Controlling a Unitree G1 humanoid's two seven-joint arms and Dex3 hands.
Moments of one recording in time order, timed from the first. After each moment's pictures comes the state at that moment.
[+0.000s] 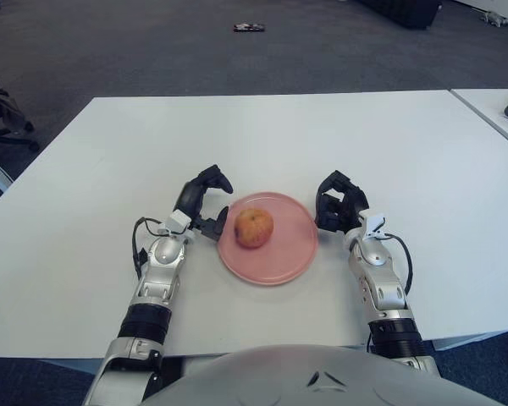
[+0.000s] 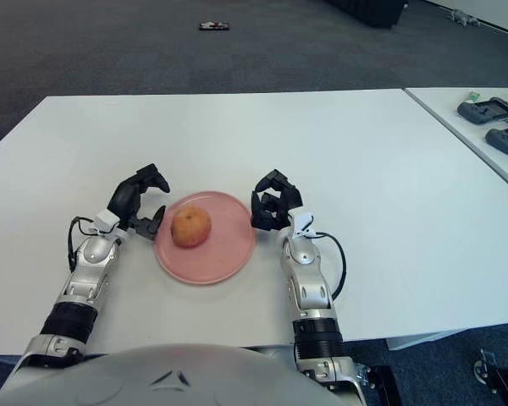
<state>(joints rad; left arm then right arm) -0.05 0.12 0.00 0.35 0.06 -0.44 -0.09 0.01 0.07 0.05 0.03 -0.03 0.02 -0.03</state>
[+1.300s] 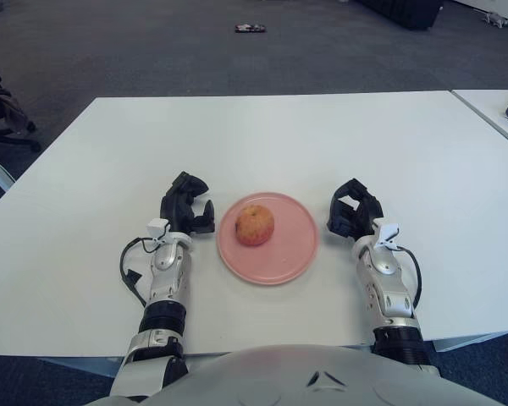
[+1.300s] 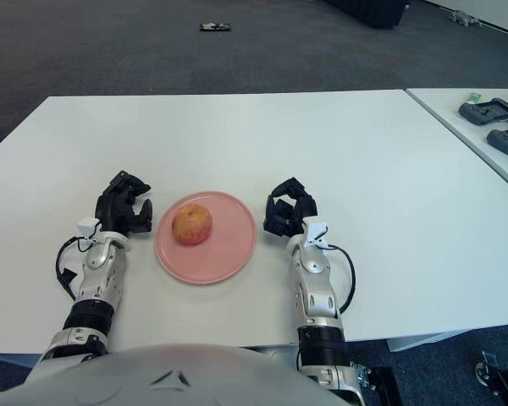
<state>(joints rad) -0.11 -0.03 0.18 0.55 -0.18 -0.44 -0.08 0.07 0.08 -0.05 0.08 0.02 -0.04 -0.07</state>
